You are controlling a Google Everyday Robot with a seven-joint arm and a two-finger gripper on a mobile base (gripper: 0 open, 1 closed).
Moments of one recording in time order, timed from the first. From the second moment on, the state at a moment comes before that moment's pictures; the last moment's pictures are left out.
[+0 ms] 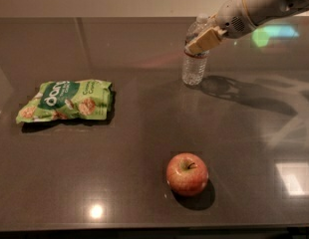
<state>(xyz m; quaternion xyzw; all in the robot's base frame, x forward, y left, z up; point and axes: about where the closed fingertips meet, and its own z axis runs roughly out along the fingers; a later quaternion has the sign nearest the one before) 0.668 -0.119 0.956 -0.52 0.75 0.17 0.38</state>
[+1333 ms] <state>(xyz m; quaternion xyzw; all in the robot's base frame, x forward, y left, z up) 0.532 -0.112 0.981 -0.57 0.73 0.19 0.33</state>
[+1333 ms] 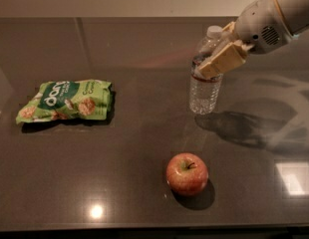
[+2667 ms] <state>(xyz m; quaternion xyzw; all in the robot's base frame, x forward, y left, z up) 0.474 -0.080 0.961 -0.59 0.70 0.23 0.34</state>
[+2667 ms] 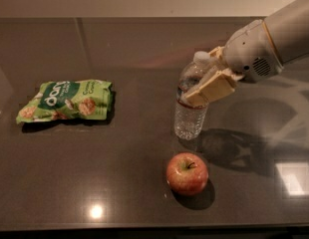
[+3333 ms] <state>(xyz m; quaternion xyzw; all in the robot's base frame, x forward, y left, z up) 0.456 -0.074 0.952 -0.59 0.70 0.23 0.33</state>
